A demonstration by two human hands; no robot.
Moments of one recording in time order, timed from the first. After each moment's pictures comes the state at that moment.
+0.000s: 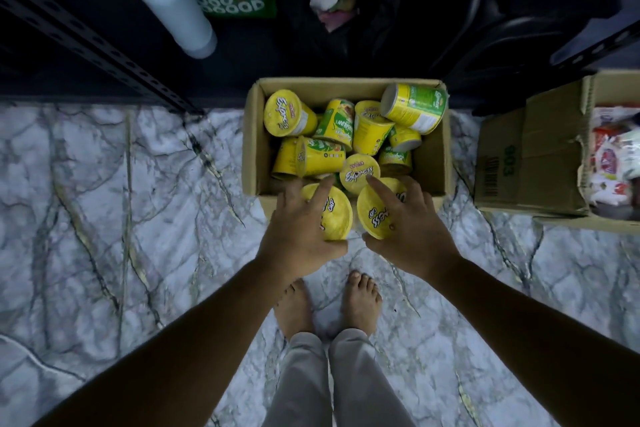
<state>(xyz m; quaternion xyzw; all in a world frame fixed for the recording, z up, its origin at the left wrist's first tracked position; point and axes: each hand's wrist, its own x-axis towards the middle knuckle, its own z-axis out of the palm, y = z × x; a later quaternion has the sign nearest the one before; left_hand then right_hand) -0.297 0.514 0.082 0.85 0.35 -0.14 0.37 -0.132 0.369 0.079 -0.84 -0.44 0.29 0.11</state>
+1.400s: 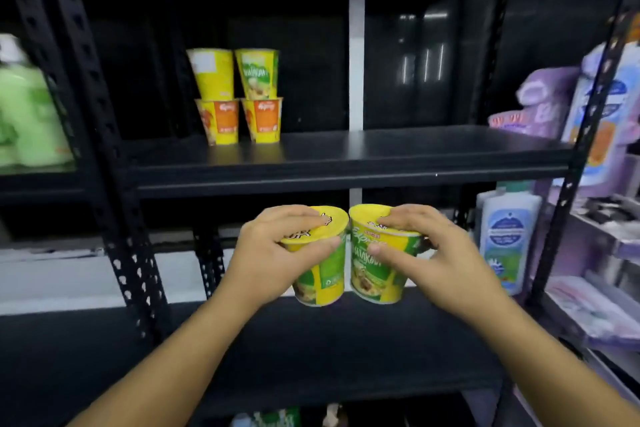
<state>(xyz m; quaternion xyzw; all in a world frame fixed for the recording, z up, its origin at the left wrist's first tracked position) -0.262 0.626 0.870 0.82 0.07 0.47 0.31 -0.102 0.428 0.873 -0.67 -0.51 -0.06 0.53</state>
